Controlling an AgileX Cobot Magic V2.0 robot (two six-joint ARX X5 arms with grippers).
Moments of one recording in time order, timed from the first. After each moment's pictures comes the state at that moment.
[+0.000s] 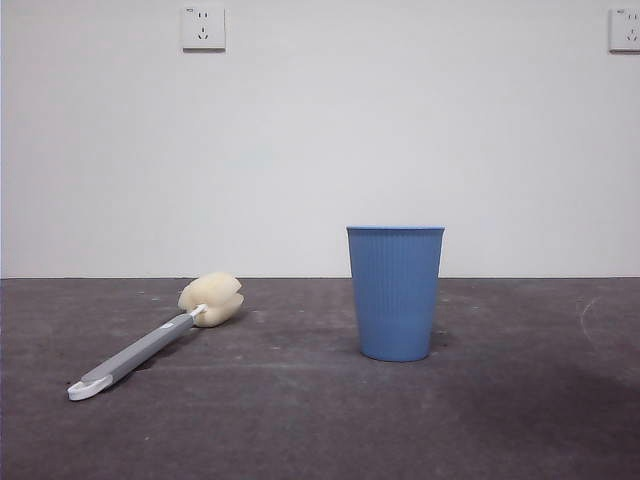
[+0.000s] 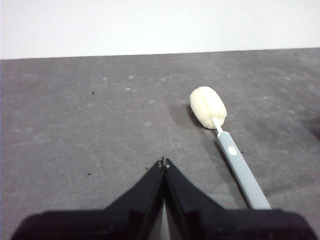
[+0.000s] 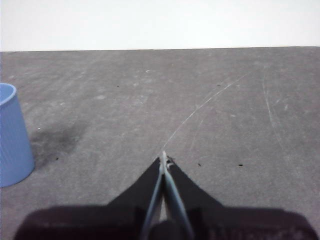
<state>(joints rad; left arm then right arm) 0.02 0.00 0.02 -0.17 0.22 -0.02 0.08 0.00 0.01 -0.17 0.00 0.00</state>
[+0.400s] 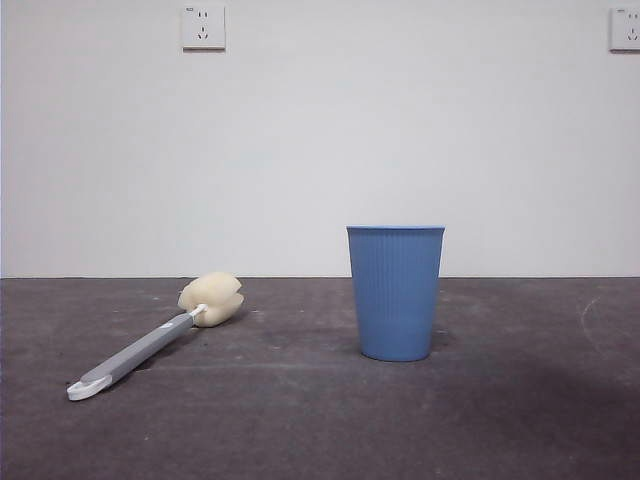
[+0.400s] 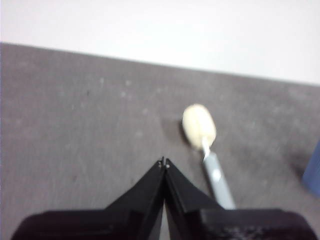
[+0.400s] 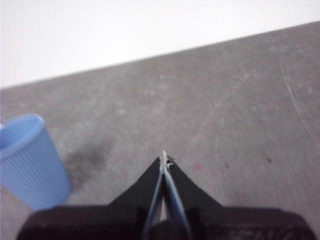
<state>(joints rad) 0.02 0.01 0.08 -0.17 0.22 -0.20 0.08 0.02 0.07 -0.16 -0.05 0.19</state>
